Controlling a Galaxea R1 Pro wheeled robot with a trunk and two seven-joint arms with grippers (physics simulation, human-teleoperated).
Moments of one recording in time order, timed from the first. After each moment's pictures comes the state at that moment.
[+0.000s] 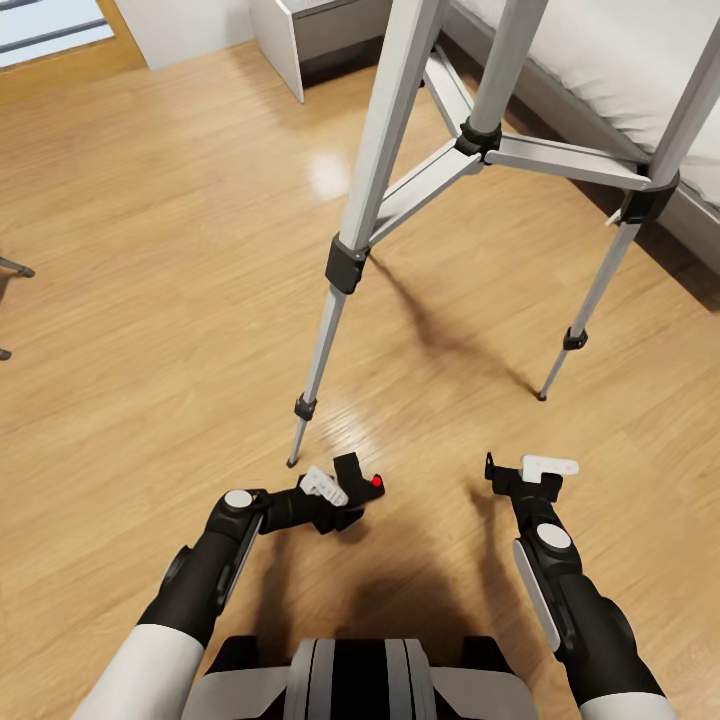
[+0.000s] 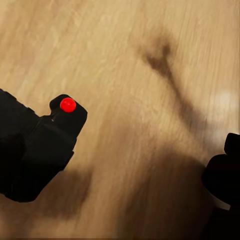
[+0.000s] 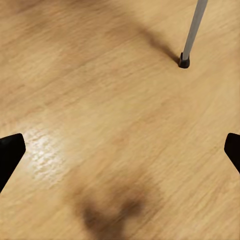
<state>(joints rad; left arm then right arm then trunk) -0.60 -0.09 -0.09 -1.11 -0.35 0.36 -0.84 -0.44 -0.03 -0.02 -1.29 0.01 0.19 -0.24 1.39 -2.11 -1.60</state>
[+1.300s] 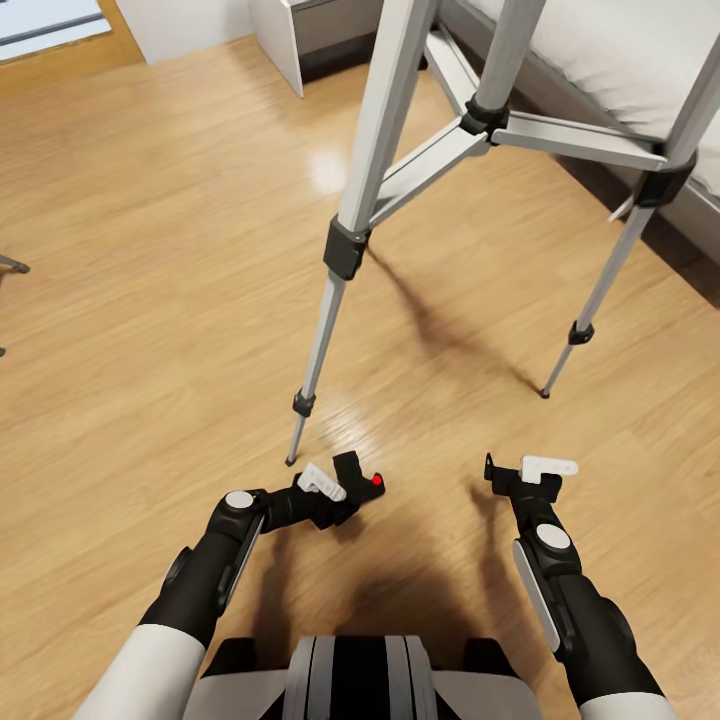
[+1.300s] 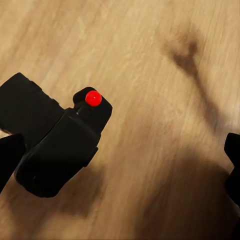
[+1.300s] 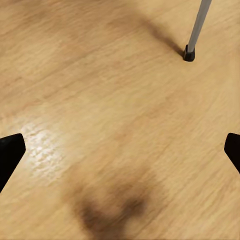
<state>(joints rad) -0.60 -0.09 -0.09 -1.10 -0.34 0.37 -0.75 -0.44 -0.03 -0.02 -1.28 0.01 0.19 -0.24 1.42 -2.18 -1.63</state>
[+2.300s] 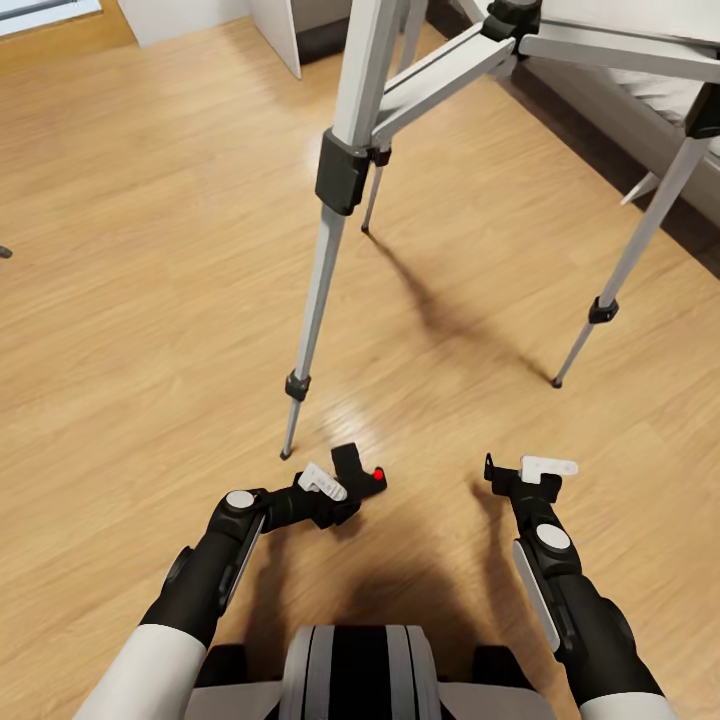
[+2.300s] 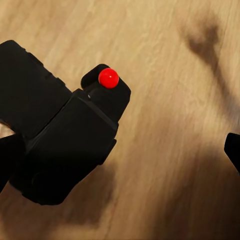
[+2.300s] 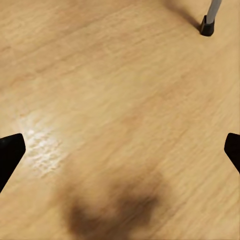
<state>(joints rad) -0.60 -0.10 -0.09 -1.10 -0.34 0.37 -0.75 -0.44 -0.03 -0.02 -1.28 0.01 0.19 -0.24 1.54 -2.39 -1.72</state>
